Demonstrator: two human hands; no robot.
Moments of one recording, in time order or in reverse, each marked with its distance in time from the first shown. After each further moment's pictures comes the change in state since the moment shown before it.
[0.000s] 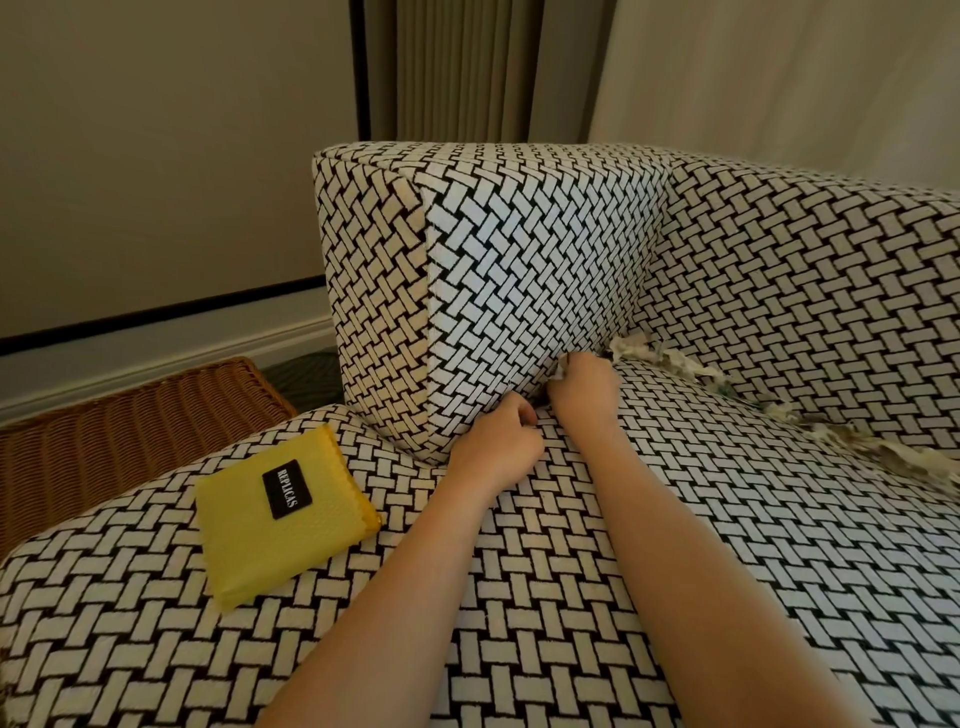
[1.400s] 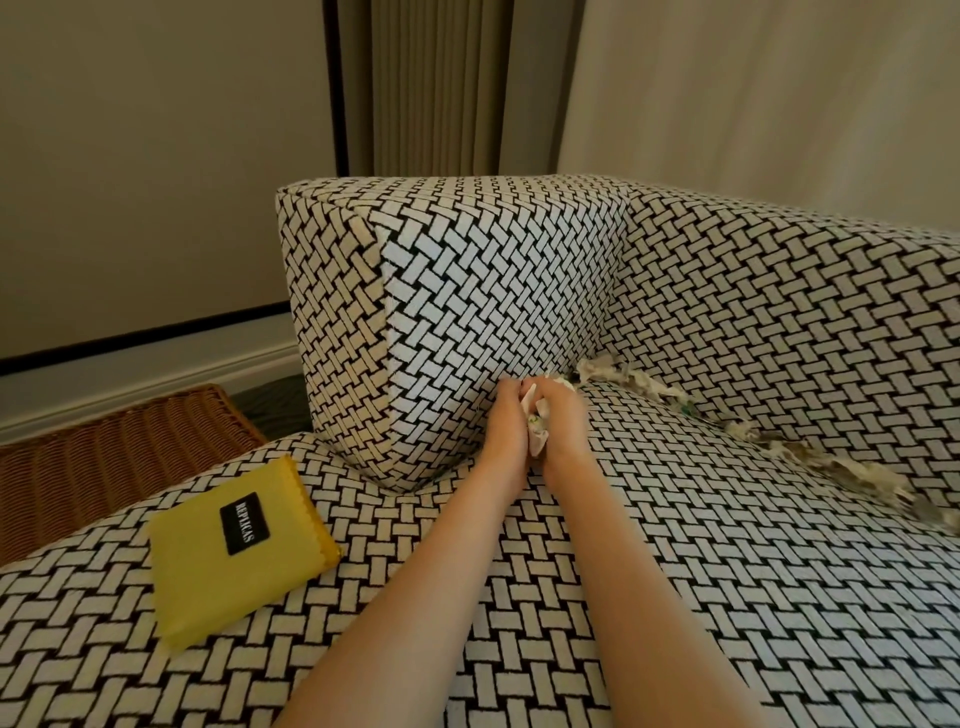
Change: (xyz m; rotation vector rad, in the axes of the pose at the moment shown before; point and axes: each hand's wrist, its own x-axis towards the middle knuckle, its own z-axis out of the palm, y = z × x) left_hand 0.036 0.040 0.030 -1.198 0.008 -0.101; right_hand -0.033 -0.005 -0.023 1.555 -0.211 0.477
